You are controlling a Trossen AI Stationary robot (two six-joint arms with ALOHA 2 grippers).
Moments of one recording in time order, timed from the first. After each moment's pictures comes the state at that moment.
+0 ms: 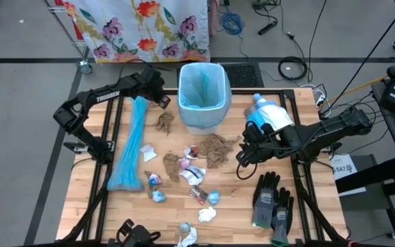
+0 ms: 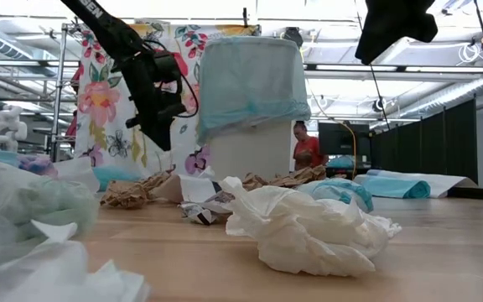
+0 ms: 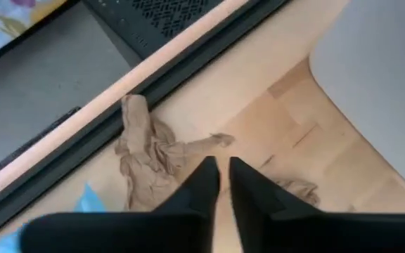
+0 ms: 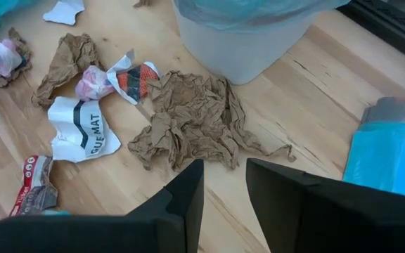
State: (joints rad) left arm 0.86 1.54 1.06 -0.51 0.03 -0.02; right arm 0.29 1.29 1.19 -1.04 0.53 0.97
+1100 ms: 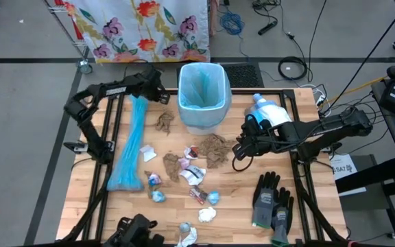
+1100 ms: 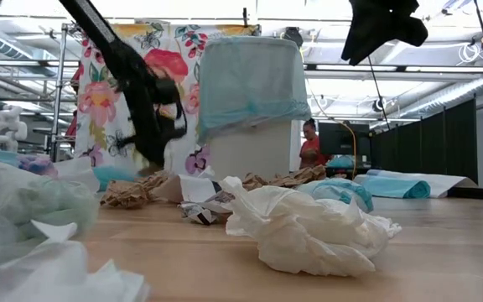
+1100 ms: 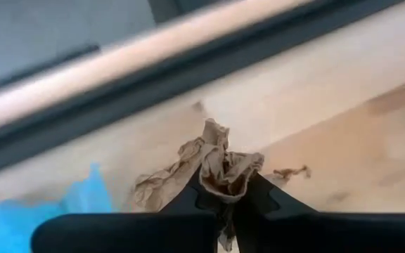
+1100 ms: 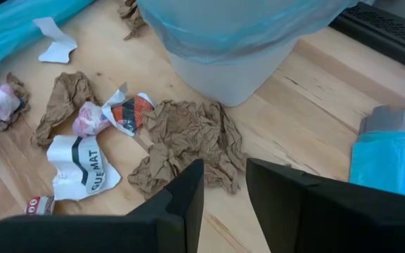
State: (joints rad) left arm 0.93 1.68 1.06 -0.47 0.02 -0.23; right arm 0.22 1.29 1.19 -0.98 0.55 0.98
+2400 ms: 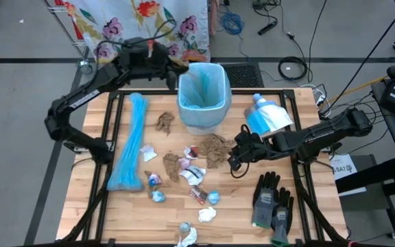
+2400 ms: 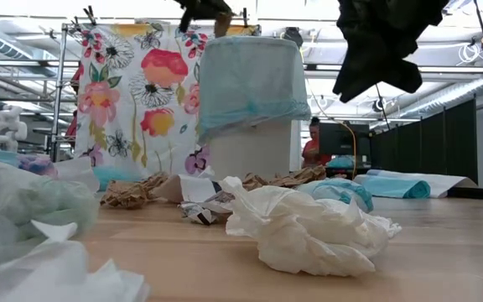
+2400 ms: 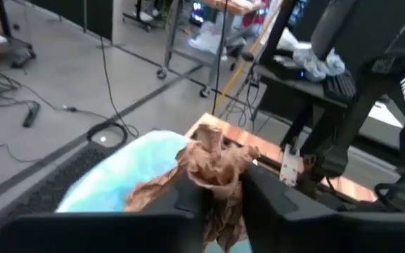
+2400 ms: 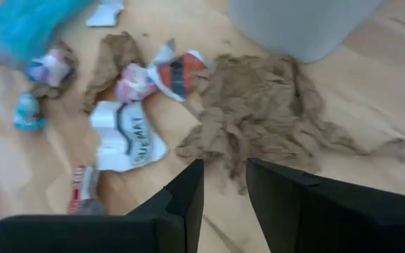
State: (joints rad) left arm 0.60 1.41 1.58 -0.42 0.28 -0.17; right arm 0.24 1.29 0.91 -0.55 0.39 0.98
